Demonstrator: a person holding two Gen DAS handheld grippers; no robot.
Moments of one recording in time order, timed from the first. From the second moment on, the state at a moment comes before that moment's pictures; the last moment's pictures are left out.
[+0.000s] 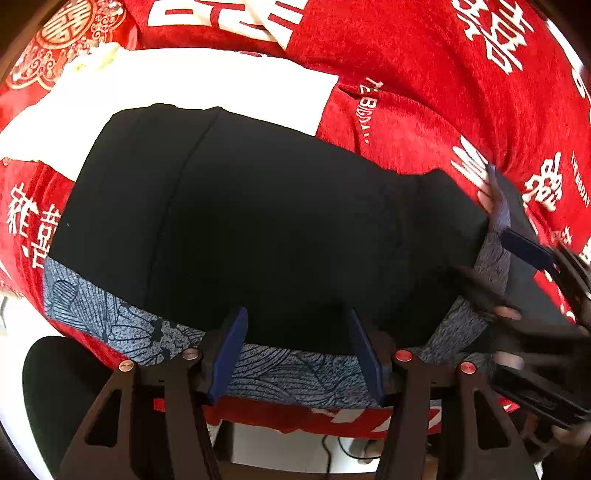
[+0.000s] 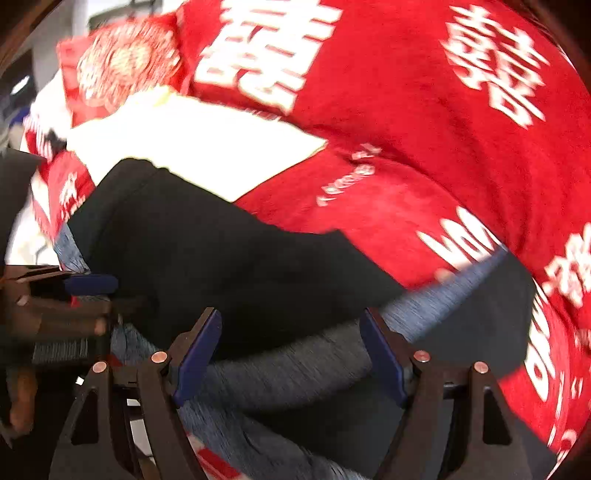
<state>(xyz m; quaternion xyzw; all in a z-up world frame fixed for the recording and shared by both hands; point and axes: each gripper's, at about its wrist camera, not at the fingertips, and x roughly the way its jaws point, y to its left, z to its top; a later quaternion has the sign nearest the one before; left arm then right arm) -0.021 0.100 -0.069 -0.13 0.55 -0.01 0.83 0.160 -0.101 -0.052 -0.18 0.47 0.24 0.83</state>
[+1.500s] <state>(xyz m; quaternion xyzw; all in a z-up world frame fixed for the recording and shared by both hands) 0.048 0.061 -0.070 -0.12 0.56 -0.06 0.82 0.298 -0.207 -0.104 -0.06 0.61 -0.11 0.78</state>
